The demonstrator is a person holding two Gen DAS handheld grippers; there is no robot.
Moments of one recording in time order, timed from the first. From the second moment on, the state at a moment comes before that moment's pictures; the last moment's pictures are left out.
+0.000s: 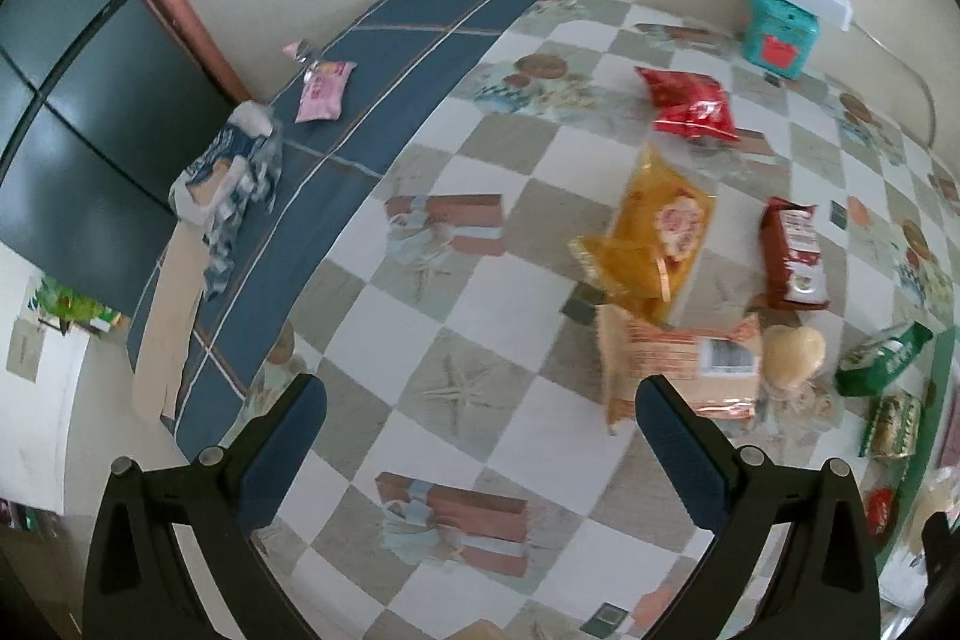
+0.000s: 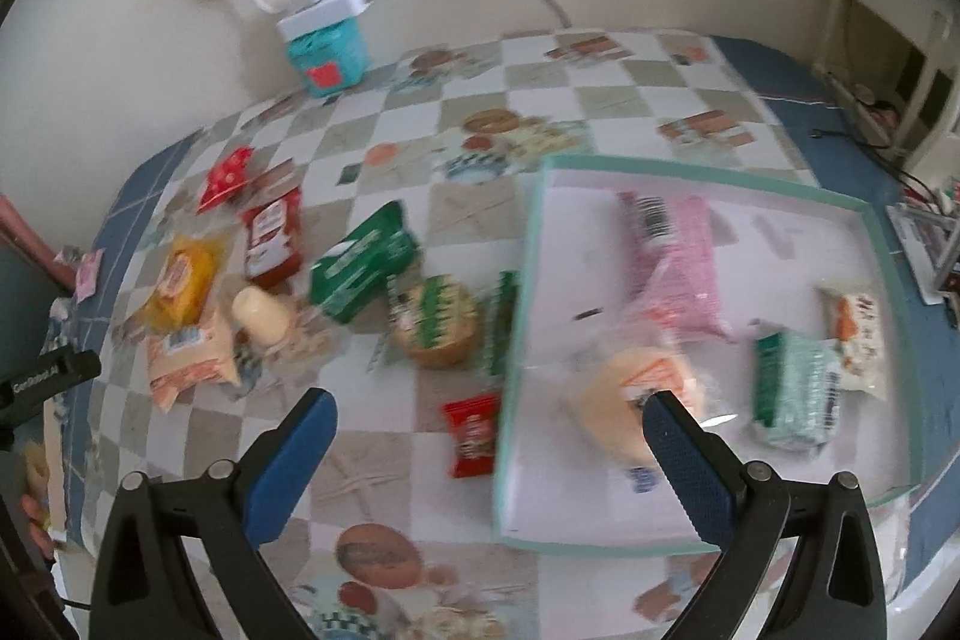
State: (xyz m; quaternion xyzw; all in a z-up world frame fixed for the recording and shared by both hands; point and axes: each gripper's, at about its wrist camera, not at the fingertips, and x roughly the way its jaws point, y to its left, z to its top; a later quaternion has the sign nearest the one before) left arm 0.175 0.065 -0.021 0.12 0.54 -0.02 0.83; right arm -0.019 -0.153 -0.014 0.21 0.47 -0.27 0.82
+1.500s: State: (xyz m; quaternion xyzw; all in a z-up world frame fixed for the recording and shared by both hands) left arm 0.188 0.073 -0.043 0.07 0.58 -0.05 0.81; right arm 0.023 -0.133 -0.059 0.23 0.55 -0.18 0.79
